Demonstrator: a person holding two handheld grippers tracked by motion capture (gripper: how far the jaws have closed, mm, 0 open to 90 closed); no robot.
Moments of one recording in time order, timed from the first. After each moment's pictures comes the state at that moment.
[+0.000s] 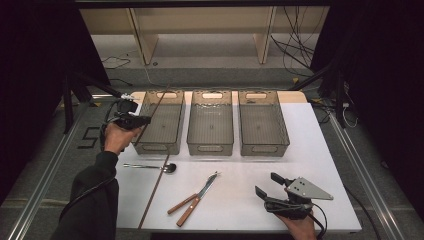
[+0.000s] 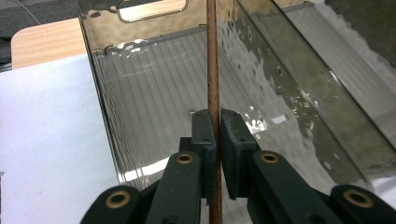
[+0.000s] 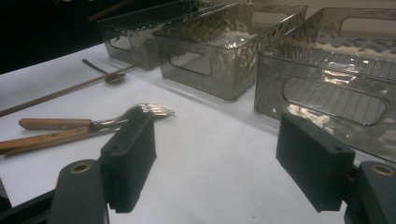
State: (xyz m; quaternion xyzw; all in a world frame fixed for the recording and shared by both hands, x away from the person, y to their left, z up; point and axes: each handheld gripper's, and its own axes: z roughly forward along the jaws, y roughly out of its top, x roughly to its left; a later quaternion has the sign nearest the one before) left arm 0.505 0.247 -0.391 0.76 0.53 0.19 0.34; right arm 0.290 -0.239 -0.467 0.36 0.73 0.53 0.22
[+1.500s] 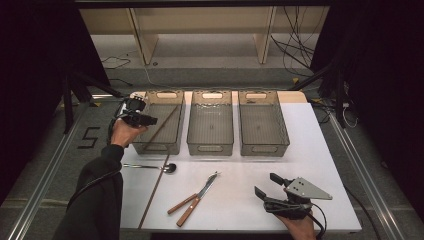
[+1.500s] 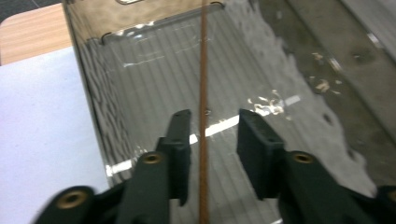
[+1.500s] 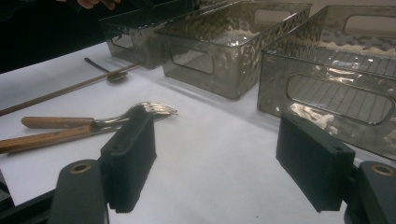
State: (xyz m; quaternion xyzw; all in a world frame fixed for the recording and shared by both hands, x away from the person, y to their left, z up) left arm 0.532 0.238 -0.407 0.78 0.52 0.18 0.30; right arm 0.290 -0.238 -0.468 0.36 0.73 0.53 0.22
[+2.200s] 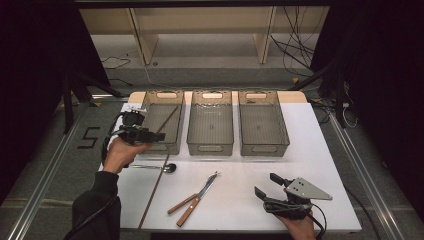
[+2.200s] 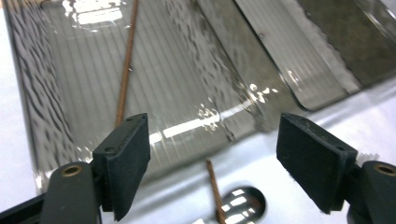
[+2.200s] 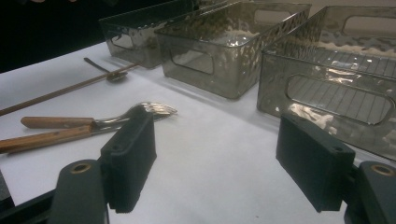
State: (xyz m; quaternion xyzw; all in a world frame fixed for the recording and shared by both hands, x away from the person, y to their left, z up) left arm 0.444 0.216 -0.386 0.76 0.53 0.13 0.35; right arm 0.289 -0.237 -0.468 0.36 0.73 0.53 0.22
